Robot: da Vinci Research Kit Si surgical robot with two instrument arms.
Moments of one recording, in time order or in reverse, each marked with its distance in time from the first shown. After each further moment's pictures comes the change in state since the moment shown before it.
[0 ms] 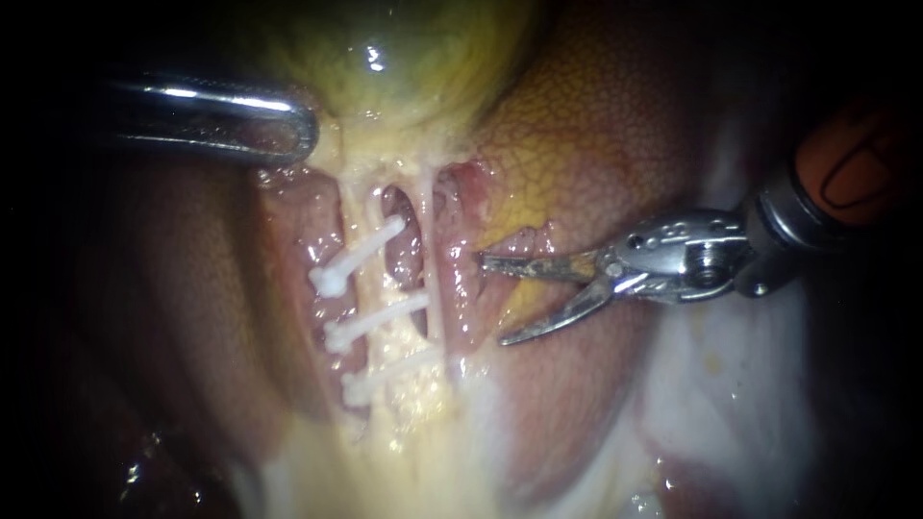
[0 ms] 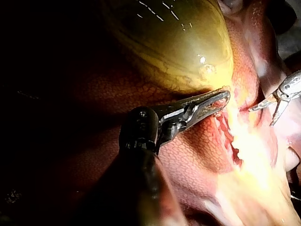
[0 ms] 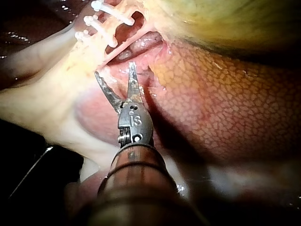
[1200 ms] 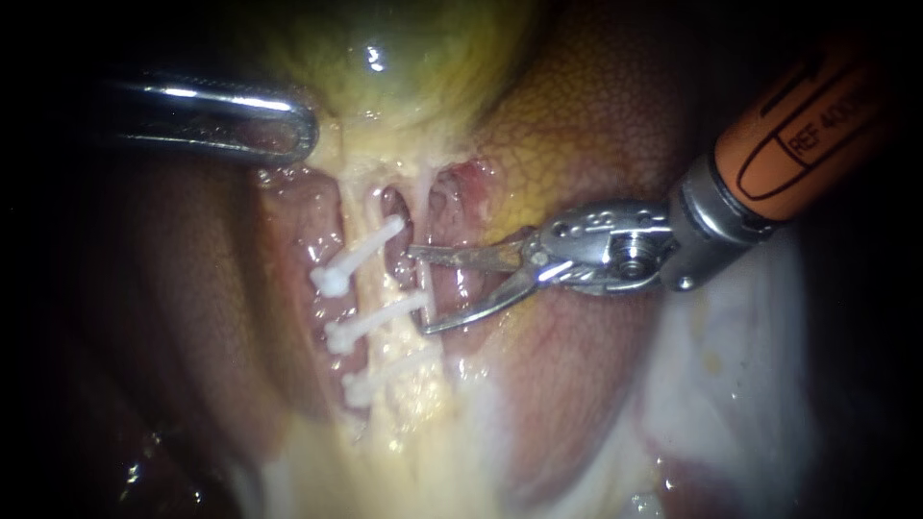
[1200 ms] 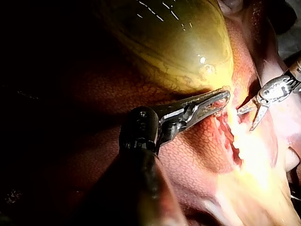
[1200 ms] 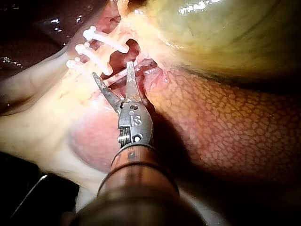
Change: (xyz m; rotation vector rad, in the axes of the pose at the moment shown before) right arm 0.001 0.004 0.005 0.012 0.026 0.026; left arm 0.000 0.000 0.000 0.001 0.000 0.000
